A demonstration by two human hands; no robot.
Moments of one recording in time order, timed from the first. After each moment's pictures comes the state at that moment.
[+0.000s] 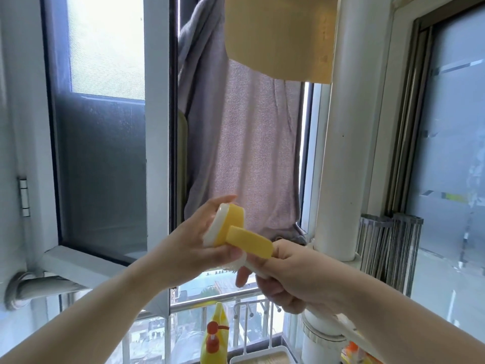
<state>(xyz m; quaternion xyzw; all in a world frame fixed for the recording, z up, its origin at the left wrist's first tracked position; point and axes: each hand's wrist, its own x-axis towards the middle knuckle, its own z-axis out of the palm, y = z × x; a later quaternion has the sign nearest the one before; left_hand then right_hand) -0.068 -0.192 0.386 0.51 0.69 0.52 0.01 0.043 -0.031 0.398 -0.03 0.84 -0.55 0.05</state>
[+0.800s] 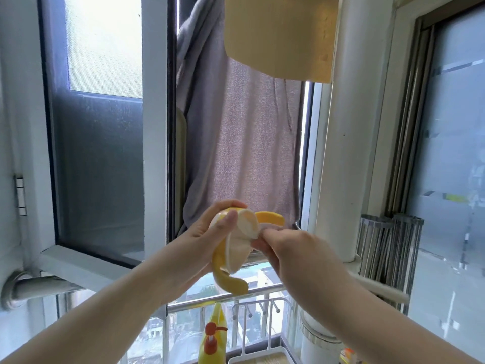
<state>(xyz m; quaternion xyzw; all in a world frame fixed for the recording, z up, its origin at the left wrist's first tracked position) -0.046 -0.177 0.391 0.41 0.60 0.67 0.16 0.030 -0.019 0.382 -0.04 0.93 0.03 -0.37</state>
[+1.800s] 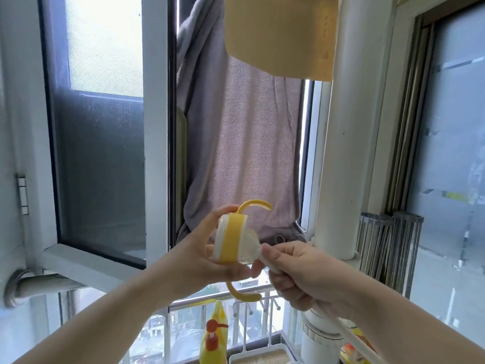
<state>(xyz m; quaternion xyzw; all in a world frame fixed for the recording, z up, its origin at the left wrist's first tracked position) -0.061 -0.183 0.372 0.46 0.69 0.56 0.09 0.045 -0.015 0.388 0.00 0.78 -0.62 0.02</state>
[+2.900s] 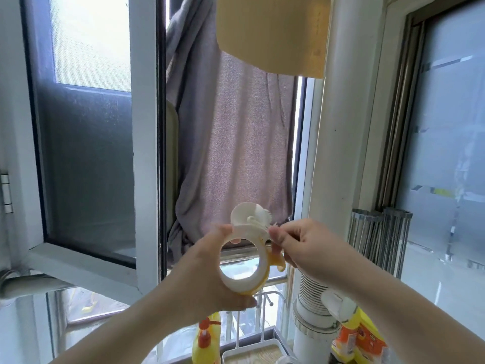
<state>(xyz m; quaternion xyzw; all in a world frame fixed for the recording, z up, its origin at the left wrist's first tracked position) -0.052 -0.167 0.348 0.44 0.78 0.43 -0.08 0.048 0.002 0.397 0.01 0.93 -0.30 -0.20</state>
